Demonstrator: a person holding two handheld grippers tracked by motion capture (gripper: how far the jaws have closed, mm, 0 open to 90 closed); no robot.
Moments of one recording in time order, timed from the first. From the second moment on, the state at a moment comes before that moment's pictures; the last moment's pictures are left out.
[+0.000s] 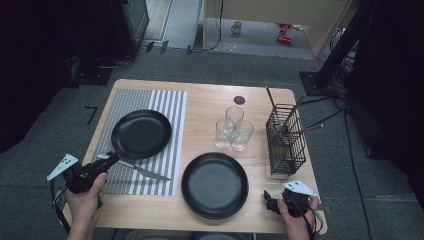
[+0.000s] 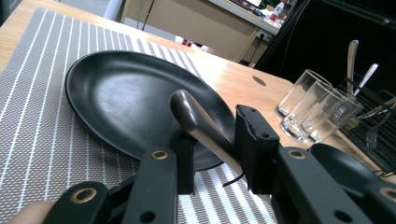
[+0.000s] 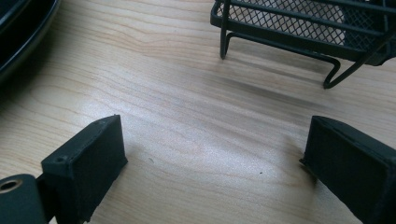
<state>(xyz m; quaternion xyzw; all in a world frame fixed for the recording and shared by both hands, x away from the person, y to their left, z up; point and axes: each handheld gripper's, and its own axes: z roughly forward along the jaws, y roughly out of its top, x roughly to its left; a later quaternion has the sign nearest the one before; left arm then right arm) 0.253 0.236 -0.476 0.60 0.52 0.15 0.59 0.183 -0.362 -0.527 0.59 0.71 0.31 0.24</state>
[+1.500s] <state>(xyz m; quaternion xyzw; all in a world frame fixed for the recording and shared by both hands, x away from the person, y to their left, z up) 0.271 0.232 -0.514 0.67 0.60 0.23 0.38 0.183 -0.361 -0.527 0.58 0.72 0.31 0.23</state>
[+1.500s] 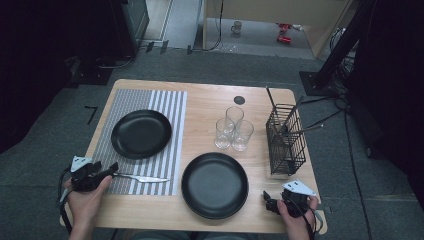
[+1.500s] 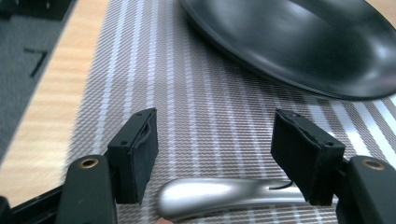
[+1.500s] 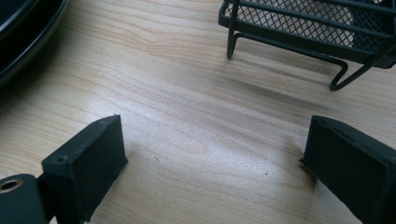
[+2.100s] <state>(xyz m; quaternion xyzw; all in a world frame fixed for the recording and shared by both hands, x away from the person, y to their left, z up) 0.270 0.196 -0.516 0.72 0.56 0.25 0.32 0.183 -0.361 -0.527 0.58 0.72 0.31 0.23</state>
